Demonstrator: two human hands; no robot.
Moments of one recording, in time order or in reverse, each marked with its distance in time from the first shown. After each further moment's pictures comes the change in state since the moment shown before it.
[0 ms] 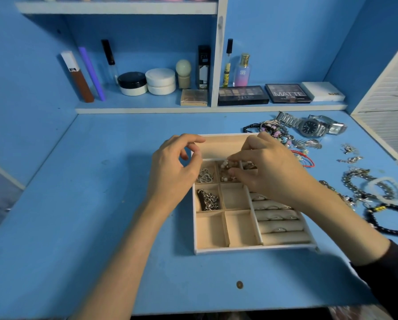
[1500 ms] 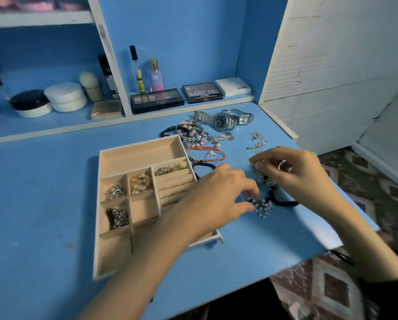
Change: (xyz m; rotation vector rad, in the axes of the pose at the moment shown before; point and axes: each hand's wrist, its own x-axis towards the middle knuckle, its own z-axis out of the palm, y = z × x) left_hand -0.023 0.127 0.116 0.198 -0.916 0.416; right_hand -0.123 0.086 -0.073 0.370 0.195 0.567
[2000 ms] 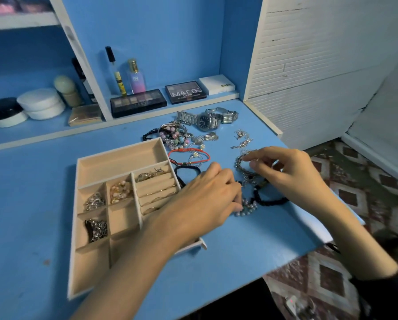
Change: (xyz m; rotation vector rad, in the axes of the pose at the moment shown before) left_hand 0.011 0.001 0.009 0.209 -0.063 0.081; right_hand -0.003 0.016 -0.009 0.041 0.015 0.061
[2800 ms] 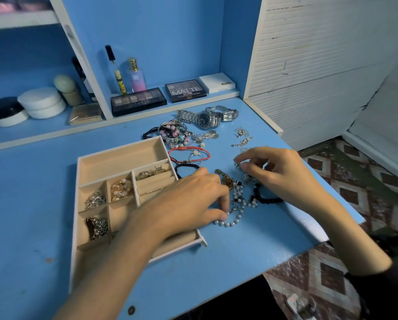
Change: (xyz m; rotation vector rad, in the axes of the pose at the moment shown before) left_hand -0.011 -0.010 -0.016 -0.095 -0.174 -0.045; right_hand -0.001 -0.012 0.005 0.015 -0.083 0.025
